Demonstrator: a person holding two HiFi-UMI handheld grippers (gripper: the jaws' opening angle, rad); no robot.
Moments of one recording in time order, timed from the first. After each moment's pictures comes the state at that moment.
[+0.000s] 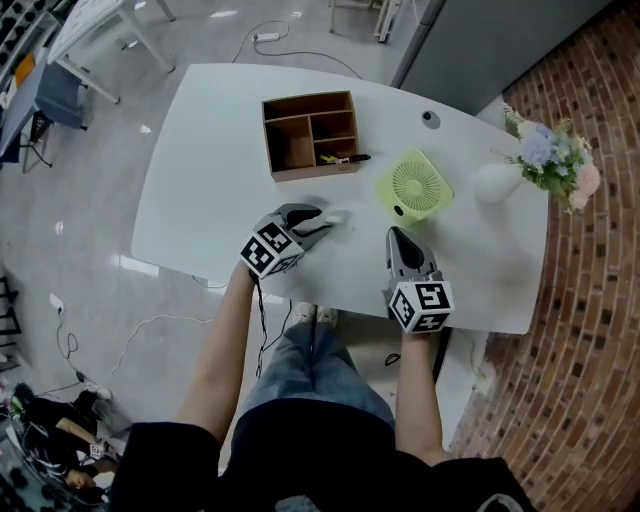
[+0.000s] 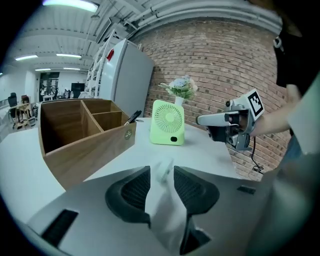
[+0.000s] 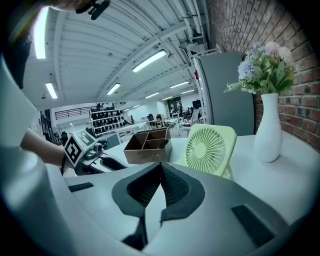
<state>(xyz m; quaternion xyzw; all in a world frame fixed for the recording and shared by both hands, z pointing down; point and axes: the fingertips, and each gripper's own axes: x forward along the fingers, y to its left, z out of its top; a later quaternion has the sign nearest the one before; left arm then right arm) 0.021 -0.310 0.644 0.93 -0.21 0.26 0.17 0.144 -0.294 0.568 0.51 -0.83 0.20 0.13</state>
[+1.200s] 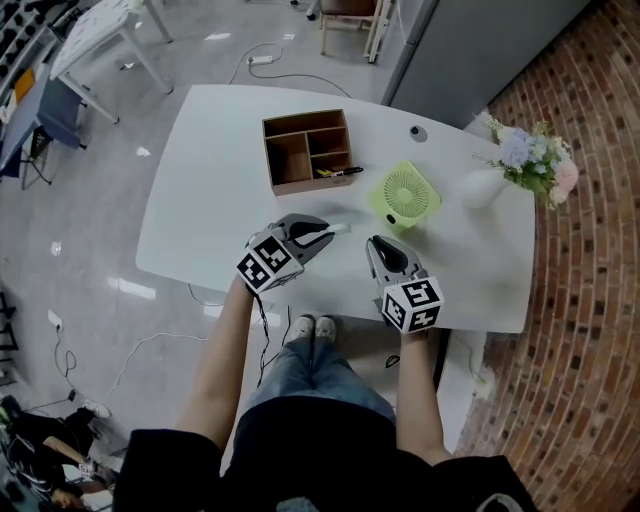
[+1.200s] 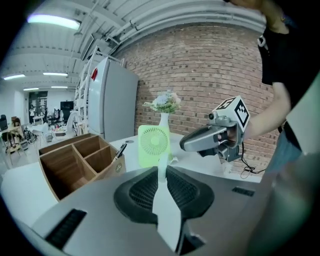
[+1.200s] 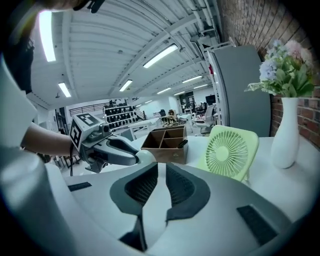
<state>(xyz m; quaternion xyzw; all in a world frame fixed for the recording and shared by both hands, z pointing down) 0.032 -0.294 0.564 0.95 -0.18 0.23 0.09 0.107 -0.278 0.553 0.44 -0.86 0.20 0.16</state>
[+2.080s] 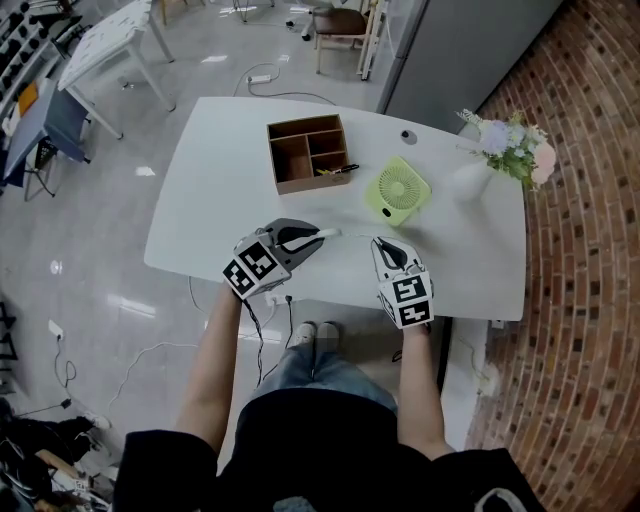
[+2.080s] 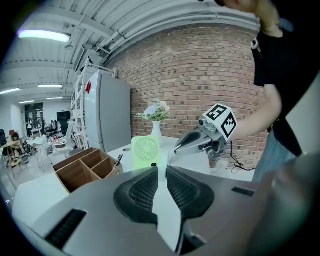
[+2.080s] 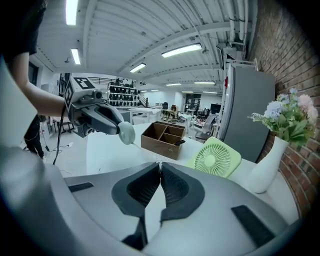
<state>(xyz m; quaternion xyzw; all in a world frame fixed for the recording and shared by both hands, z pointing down) 0.010 -0.240 0.515 0.96 -0.18 0.22 0.03 0.118 -0.242 0.539 0.46 -0.84 0.08 0.27</state>
